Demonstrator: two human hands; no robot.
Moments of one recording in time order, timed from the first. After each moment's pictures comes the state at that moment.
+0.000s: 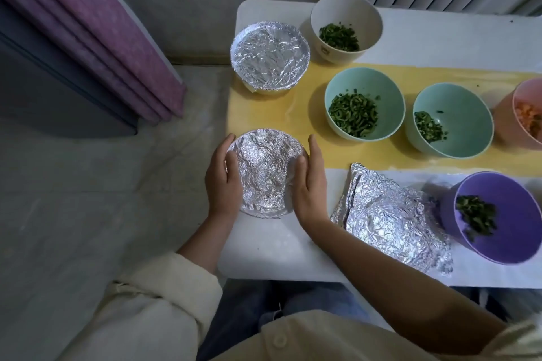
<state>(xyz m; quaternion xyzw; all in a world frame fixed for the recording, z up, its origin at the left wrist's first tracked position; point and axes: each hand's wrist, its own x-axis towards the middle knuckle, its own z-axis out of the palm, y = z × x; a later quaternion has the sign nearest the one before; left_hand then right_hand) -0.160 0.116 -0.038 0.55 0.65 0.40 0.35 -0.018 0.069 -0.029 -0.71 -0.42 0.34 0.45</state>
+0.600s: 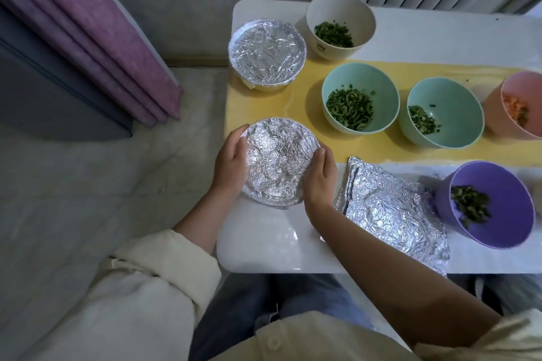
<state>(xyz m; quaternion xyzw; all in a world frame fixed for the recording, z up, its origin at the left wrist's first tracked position) -0.155 0.138 -0.032 0.53 0.61 0.31 0.50 -0.016 0.073 -0.030 -0.74 -0.22 0.33 0.54</state>
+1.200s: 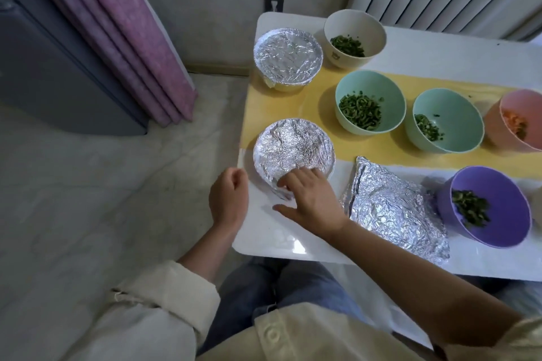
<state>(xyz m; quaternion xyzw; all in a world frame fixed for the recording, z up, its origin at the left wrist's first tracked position) -0.195 0.053 -0.024 0.50 0.73 0.26 0.39 -0.018 0.021 -0.018 -0.53 -0.82 0.09 0.19</state>
